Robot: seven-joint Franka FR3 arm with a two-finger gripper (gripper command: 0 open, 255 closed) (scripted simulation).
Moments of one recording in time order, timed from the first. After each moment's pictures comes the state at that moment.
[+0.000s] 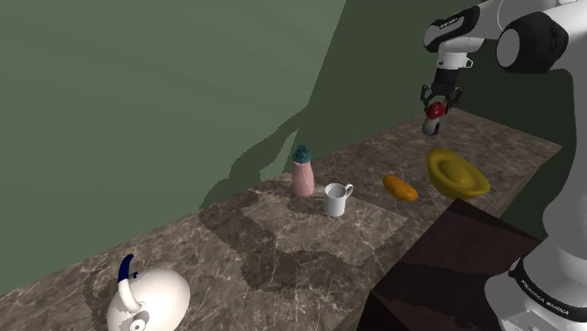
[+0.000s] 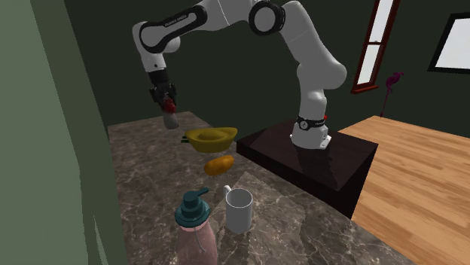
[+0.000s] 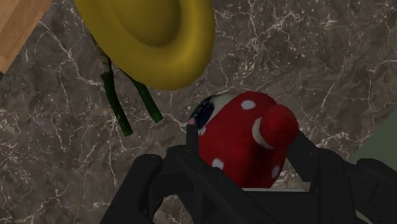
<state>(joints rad) -0.54 0.66 -0.31 -1.34 0.24 1.74 0.19</state>
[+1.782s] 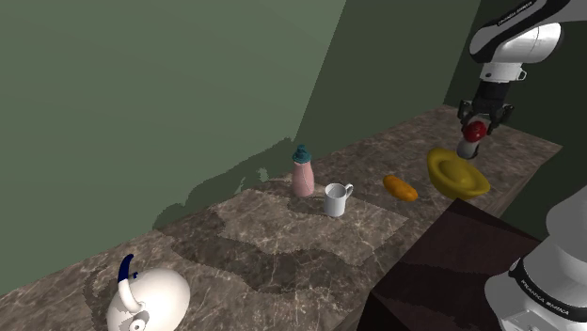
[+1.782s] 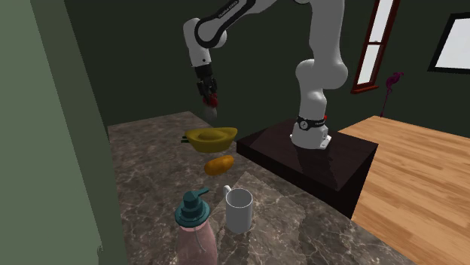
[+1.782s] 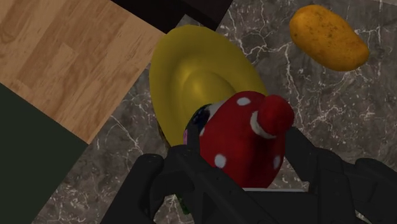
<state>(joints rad) -0.48 0.04 -0.40 -2.18 0.05 1.99 0.17</state>
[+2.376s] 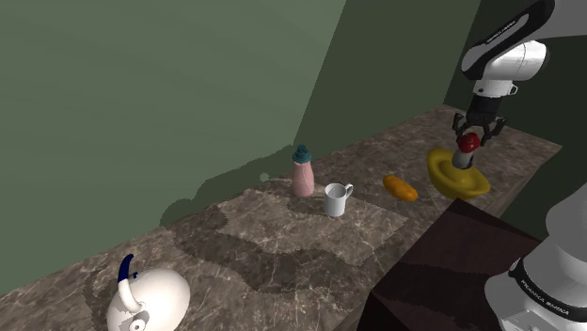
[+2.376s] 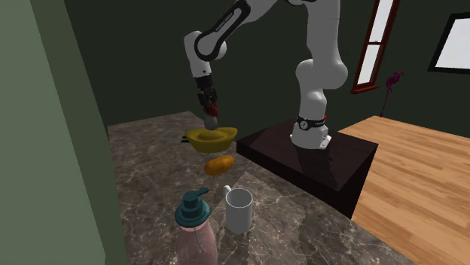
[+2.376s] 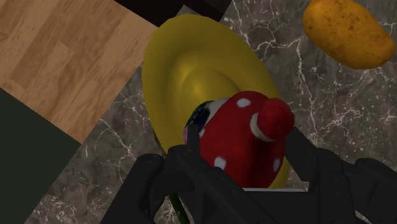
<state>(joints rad) -0.48 0.12 -0.40 -2.21 0.09 2.10 0.14</state>
